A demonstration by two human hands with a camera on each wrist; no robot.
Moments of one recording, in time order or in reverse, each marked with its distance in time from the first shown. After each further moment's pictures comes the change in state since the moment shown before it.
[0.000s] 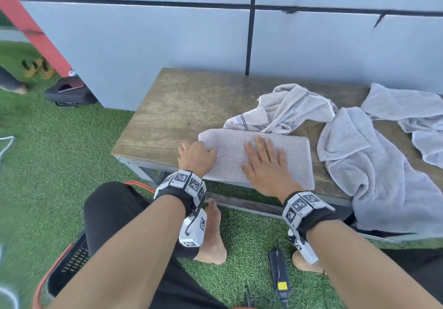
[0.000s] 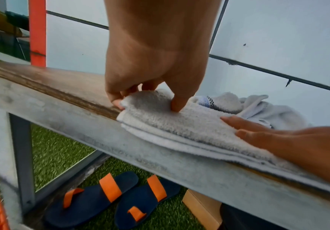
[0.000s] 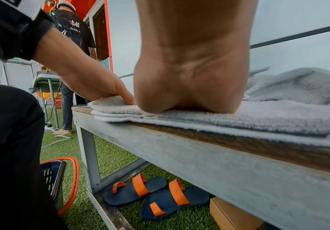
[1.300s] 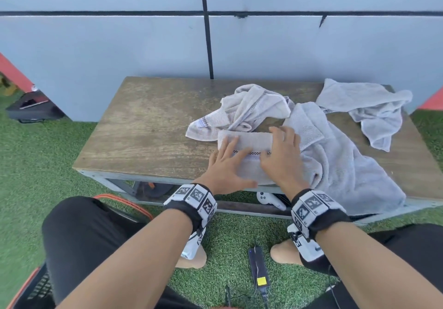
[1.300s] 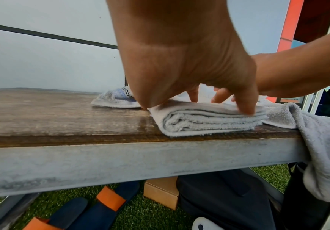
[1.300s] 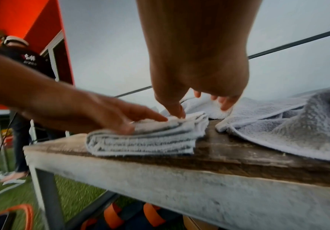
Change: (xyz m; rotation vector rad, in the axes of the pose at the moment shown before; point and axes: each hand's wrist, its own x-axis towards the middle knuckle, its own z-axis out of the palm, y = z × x) left_hand -0.054 0.091 0.068 0.058 -0.321 0.723; right_hand -0.047 0.085 -0.040 0.279 0.625 0.285
